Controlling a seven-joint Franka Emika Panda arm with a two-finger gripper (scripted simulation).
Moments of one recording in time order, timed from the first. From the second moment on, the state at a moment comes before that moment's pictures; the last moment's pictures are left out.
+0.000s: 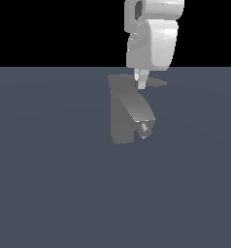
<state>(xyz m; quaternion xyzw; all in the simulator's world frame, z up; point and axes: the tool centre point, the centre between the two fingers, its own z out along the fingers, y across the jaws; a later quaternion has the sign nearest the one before) -0.074 -0.062 0.248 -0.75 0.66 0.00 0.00</state>
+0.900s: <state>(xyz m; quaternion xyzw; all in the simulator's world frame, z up) -0.039 -0.109 0.249 -0.75 0.66 0.00 0.00</state>
